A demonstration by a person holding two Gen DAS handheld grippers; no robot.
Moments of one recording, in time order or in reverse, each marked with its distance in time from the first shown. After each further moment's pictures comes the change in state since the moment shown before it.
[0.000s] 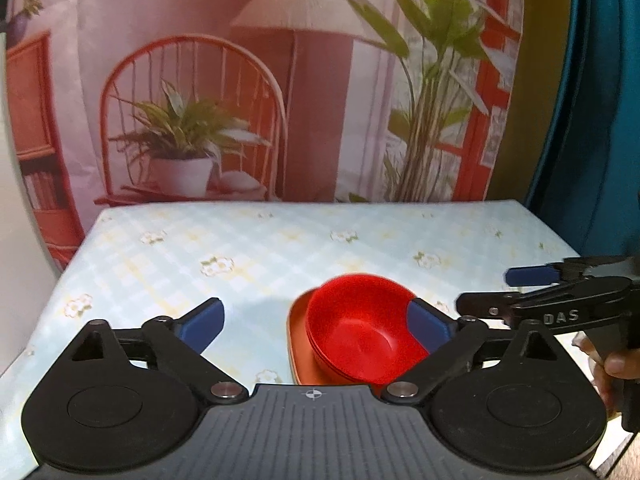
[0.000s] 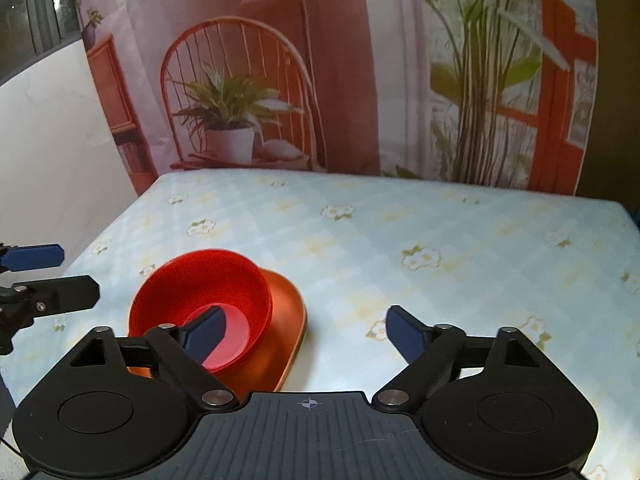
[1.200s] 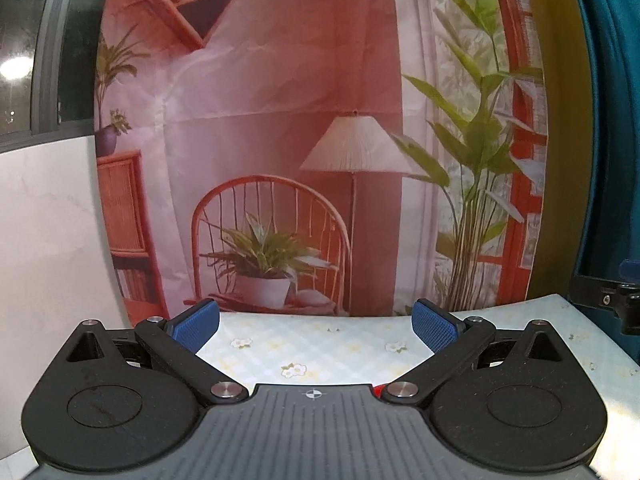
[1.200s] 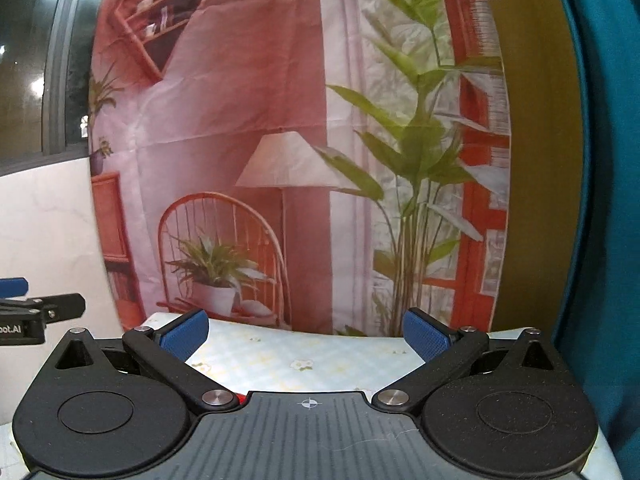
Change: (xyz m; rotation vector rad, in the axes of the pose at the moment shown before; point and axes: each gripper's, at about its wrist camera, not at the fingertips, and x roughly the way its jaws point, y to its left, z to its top) left arm -0.125 -0.038 0.050 0.012 -0.291 0.241; right arm -0.177 0.030 0.030 -0.034 -0.427 -0.142
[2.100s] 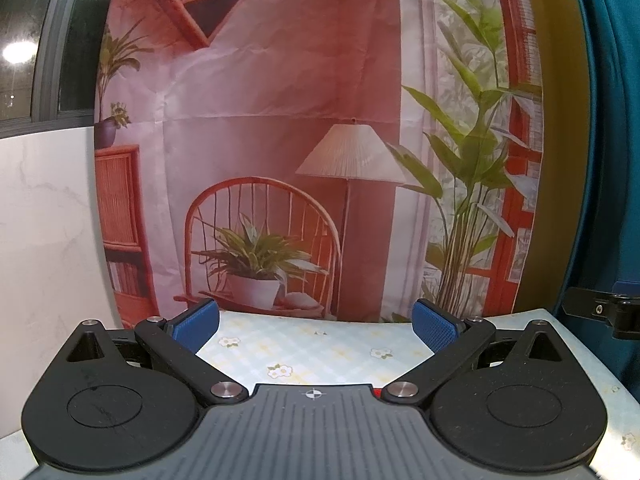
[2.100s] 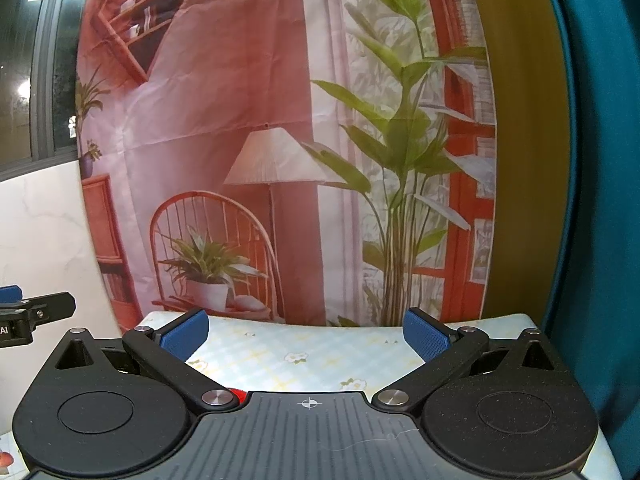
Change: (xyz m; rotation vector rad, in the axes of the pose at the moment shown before) left arm -0.006 0.006 0.002 -0.053 -0.003 -0.031; right arm -0.009 -0.005 0.005 0.038 0.029 -0.022
